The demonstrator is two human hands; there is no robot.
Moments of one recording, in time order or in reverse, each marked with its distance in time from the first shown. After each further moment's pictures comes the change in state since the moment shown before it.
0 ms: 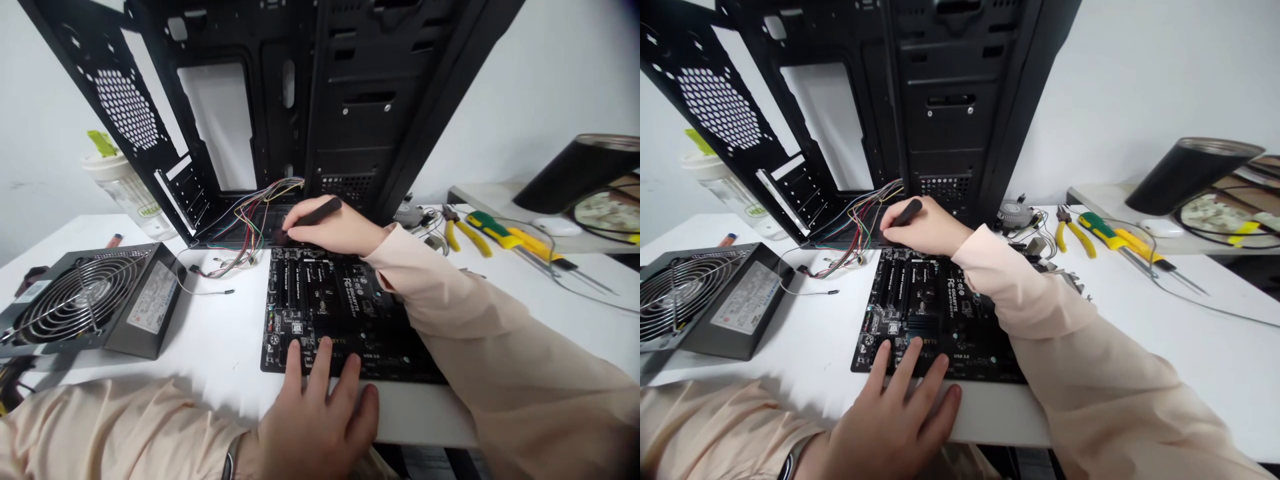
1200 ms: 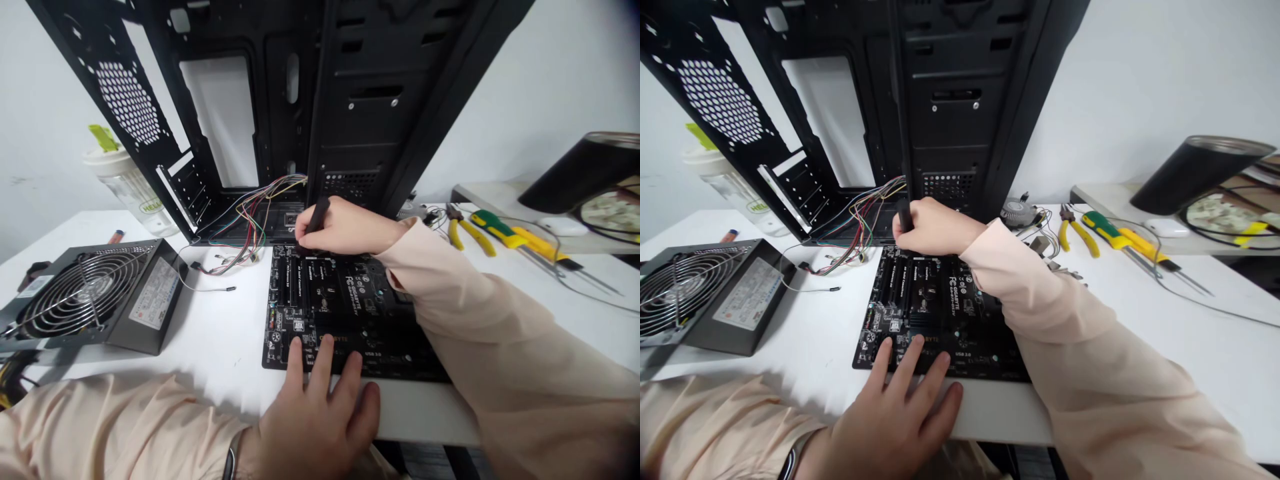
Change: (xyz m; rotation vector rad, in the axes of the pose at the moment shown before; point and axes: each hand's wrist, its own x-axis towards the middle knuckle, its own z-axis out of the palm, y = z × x) left_hand 0.004 -0.002 -0.003 -0.009 0.003 0.006; right_hand -0.004 -0.012 -0.013 -0.078 -0.212 0.100
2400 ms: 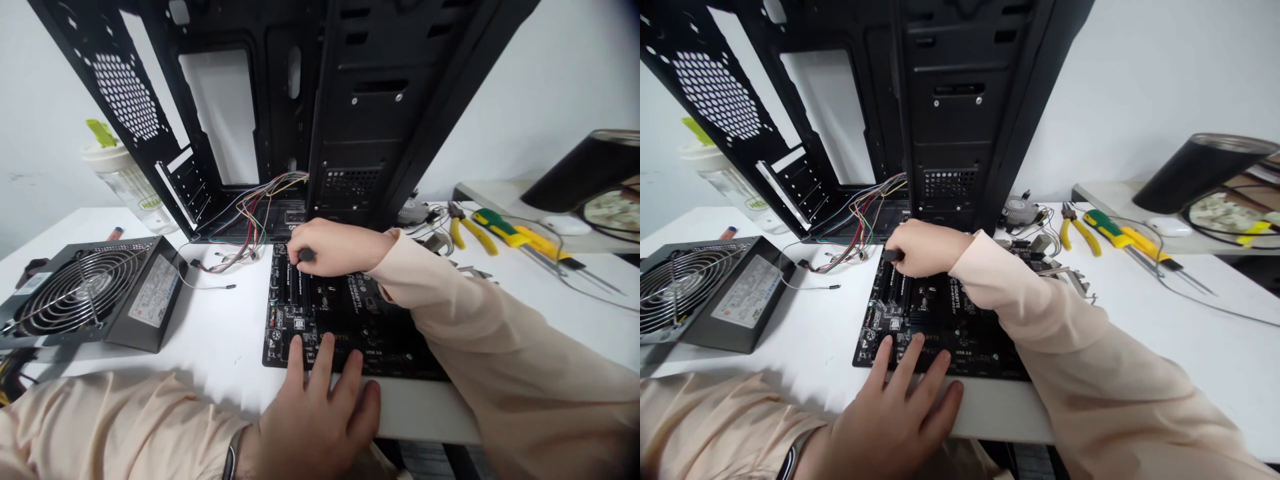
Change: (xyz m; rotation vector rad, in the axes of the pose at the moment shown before) left_hand -0.006 0.001 0.000 -0.001 -0.057 0.007; right_hand 0.000 -0.006 0.015 -0.297 -0.176 -0.198
